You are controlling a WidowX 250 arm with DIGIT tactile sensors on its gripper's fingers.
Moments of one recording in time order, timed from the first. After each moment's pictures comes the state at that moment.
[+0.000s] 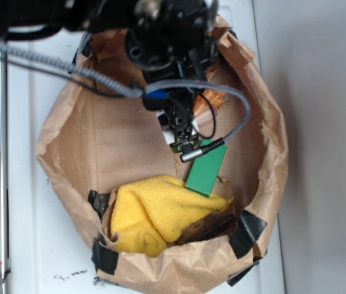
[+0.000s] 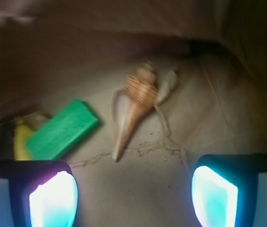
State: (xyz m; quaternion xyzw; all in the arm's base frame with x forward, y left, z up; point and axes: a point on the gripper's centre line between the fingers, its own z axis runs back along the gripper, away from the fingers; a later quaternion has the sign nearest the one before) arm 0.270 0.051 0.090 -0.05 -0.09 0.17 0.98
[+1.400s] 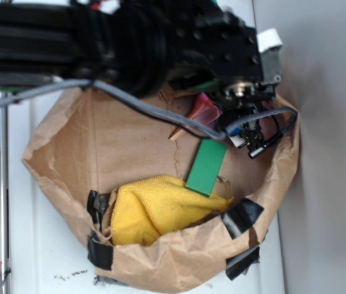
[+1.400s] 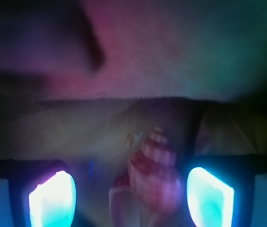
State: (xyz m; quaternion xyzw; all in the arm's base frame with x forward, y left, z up) arm 0.333 0.055 0.041 0.03 -0.09 0.26 0.96
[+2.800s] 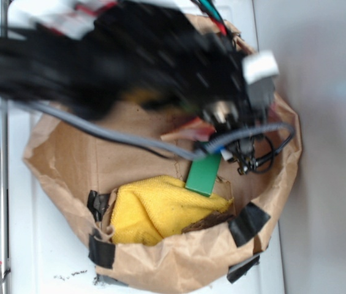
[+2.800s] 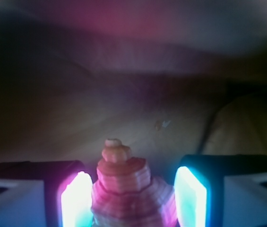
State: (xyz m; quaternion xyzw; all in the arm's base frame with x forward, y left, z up) arm 0.322 0.029 0.095 -0.01 -0.15 0.18 0.97
